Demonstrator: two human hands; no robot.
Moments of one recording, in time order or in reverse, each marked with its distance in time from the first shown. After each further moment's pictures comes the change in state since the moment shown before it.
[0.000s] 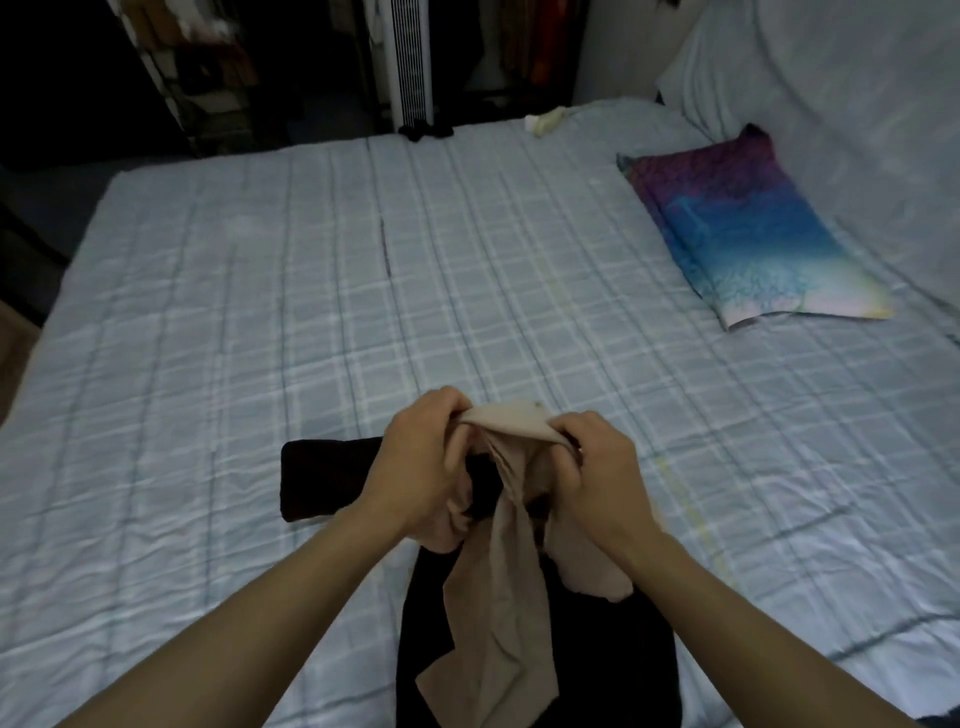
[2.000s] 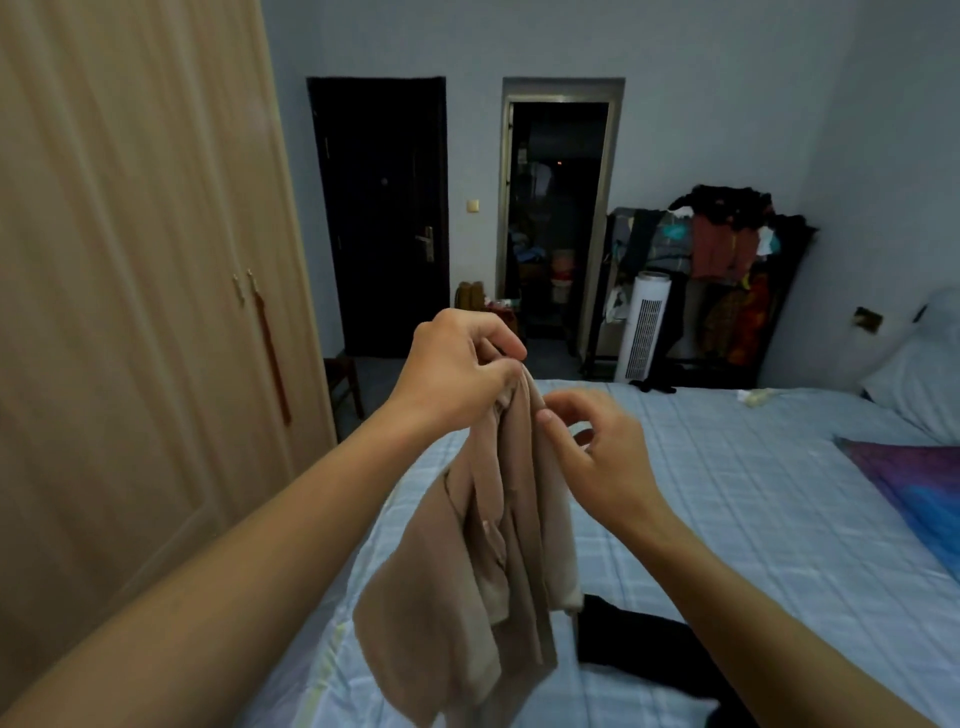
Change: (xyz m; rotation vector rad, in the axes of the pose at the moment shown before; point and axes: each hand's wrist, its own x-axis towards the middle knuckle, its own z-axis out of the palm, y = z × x) left_hand -0.223 0.078 -0.554 0.091 0.506 -0.002; right_hand -0.045 -0.553 0.082 0.295 0.034 -0.540
